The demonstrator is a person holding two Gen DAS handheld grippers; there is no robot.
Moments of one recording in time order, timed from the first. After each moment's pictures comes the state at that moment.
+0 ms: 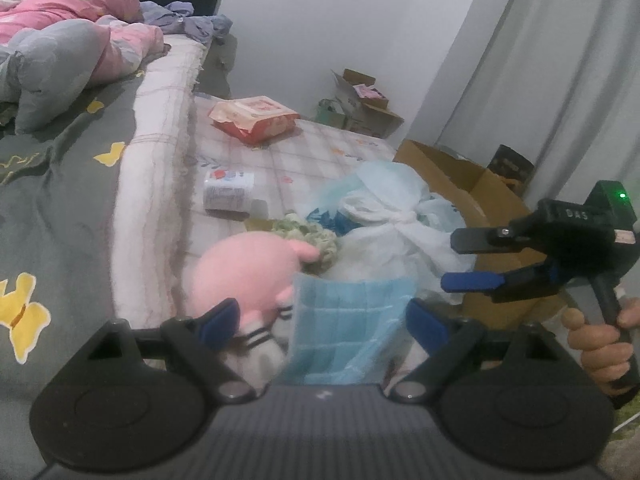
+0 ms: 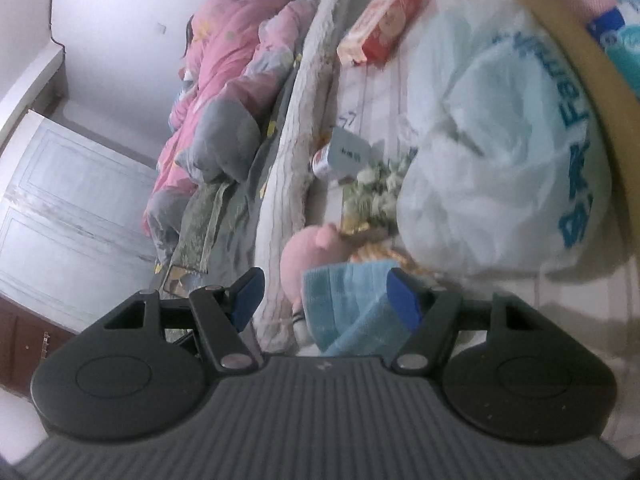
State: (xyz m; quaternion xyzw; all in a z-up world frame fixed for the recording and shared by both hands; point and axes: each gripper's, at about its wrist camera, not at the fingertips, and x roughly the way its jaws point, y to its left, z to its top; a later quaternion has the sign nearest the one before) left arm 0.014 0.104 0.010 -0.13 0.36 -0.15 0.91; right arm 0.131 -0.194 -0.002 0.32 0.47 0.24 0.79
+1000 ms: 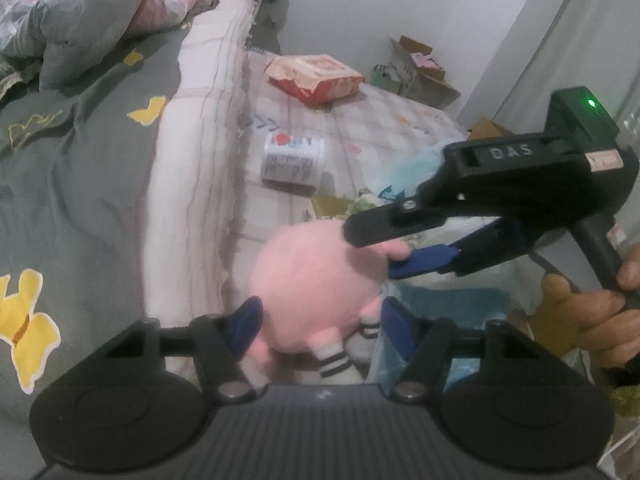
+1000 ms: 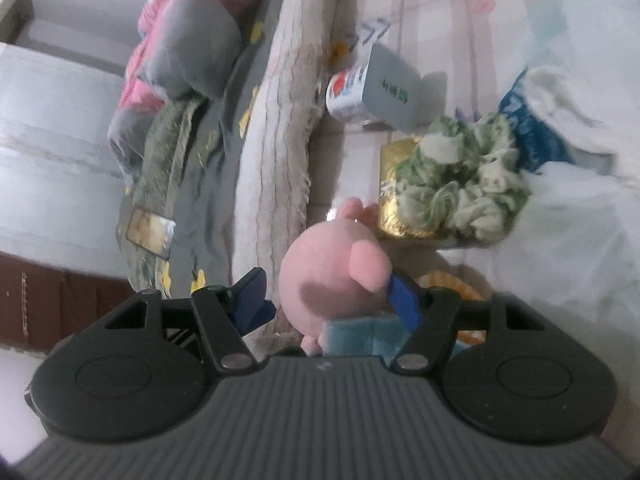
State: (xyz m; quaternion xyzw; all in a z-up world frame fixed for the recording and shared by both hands) left arm 0.072 0.123 -0.022 -0.14 0.44 -0.09 0.88; right arm 0.251 -0.068 -0.046 0.23 0.61 0.27 0.71
